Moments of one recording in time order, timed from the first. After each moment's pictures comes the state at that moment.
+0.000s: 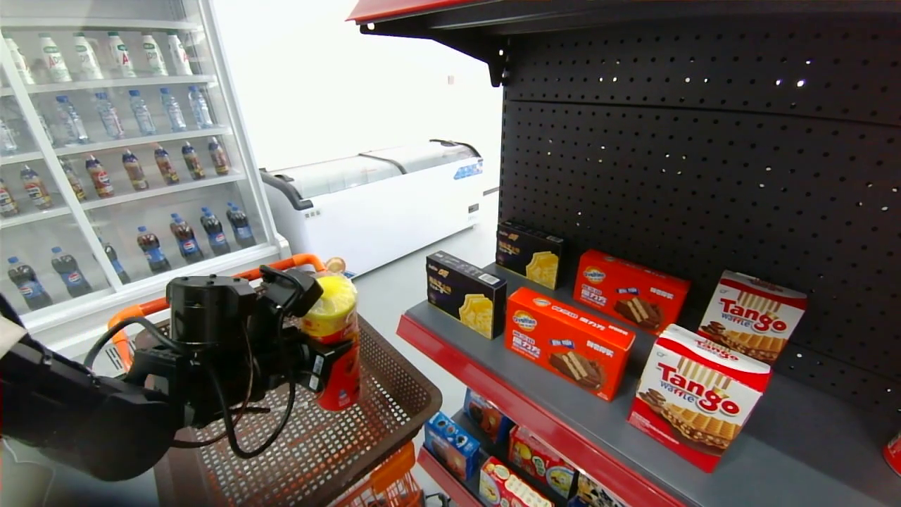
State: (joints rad) left arm -0.21 1.83 -0.60 -0.79 -0.14 0.19; right arm 0.00 0.01 0.00 0.01 0.04 0.00
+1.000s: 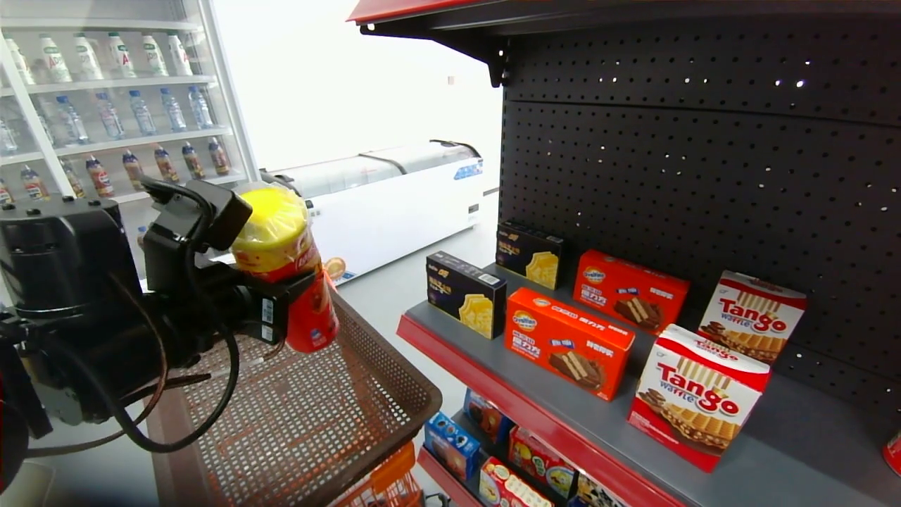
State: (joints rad) left arm -0.30 1.48 -0.67 -0.62 0.04 0.17; right arm 0.00 0.01 0.00 0.01 0.04 0.00
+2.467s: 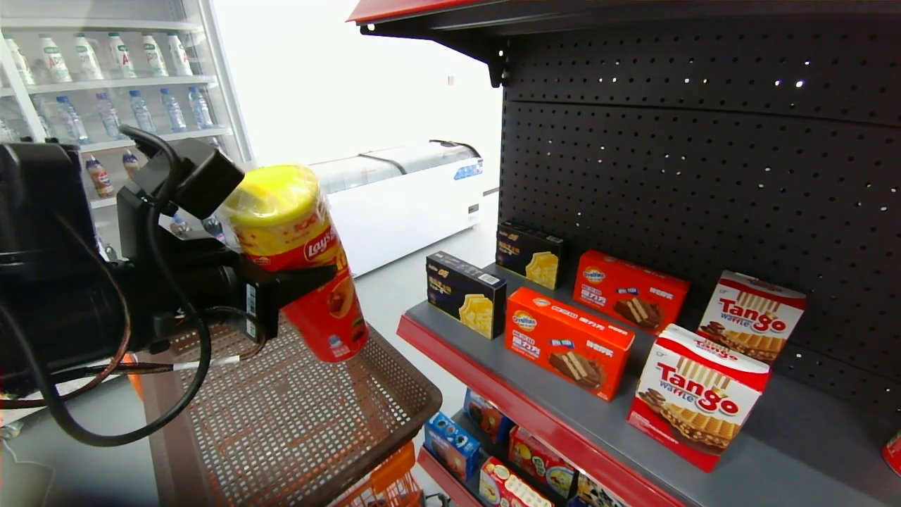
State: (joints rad) left arm -0.31 1.41 -0.84 -0.31 -0.22 0.14; right arm 0.00 0.01 0.00 0.01 0.04 0.00
